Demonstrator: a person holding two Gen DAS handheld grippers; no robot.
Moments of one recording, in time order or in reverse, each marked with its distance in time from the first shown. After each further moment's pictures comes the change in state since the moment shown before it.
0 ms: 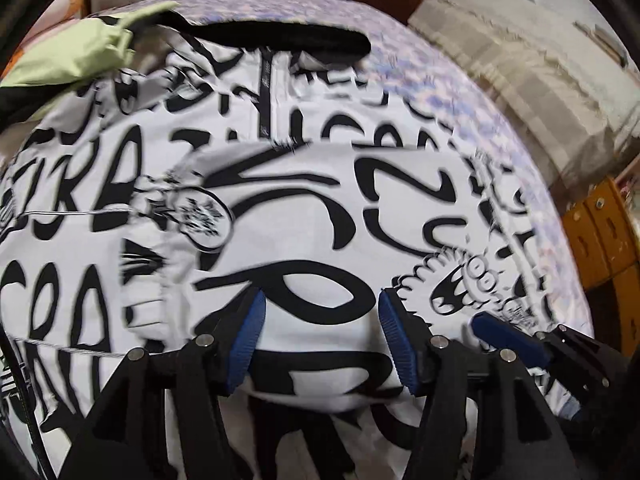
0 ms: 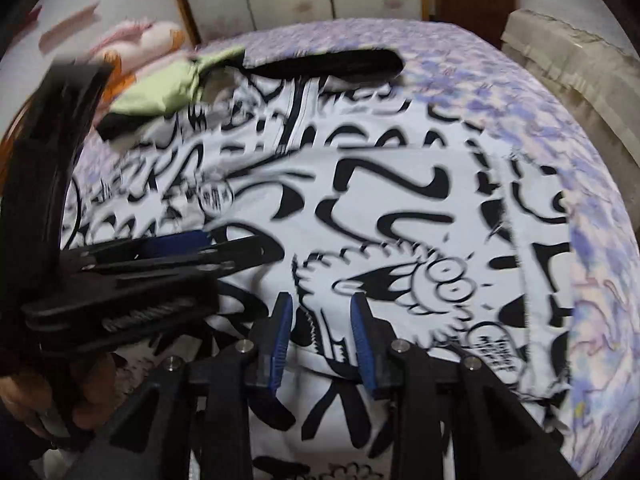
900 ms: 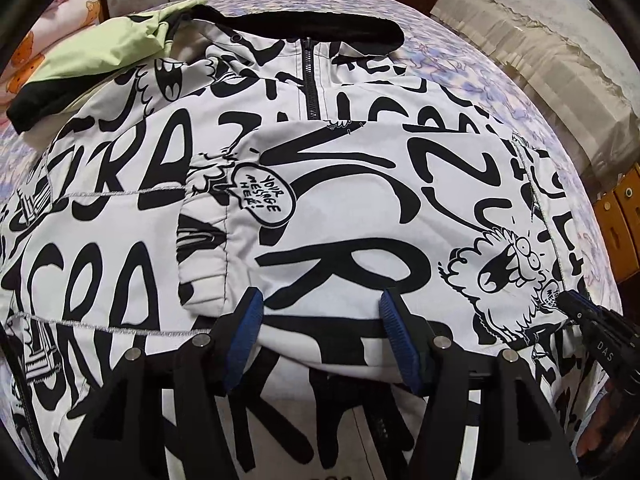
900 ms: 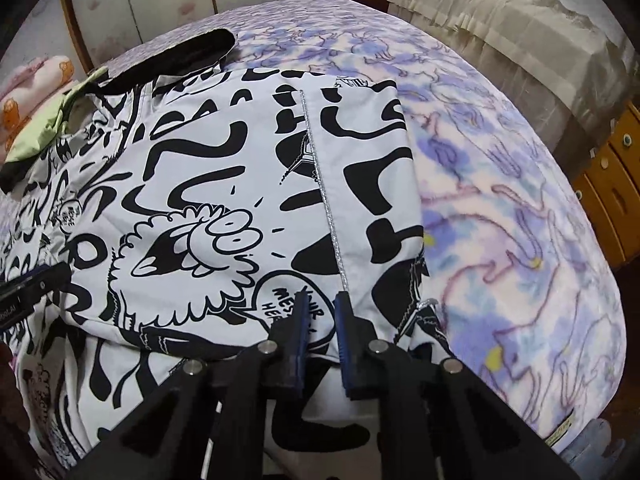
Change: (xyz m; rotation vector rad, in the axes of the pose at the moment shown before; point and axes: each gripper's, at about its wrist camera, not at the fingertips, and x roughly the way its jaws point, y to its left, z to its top) left arm -0.013 0.021 -0.019 -0.012 0.001 0.113; right arm -0.018 -0.108 -0.050 0.272 0.028 -0.273
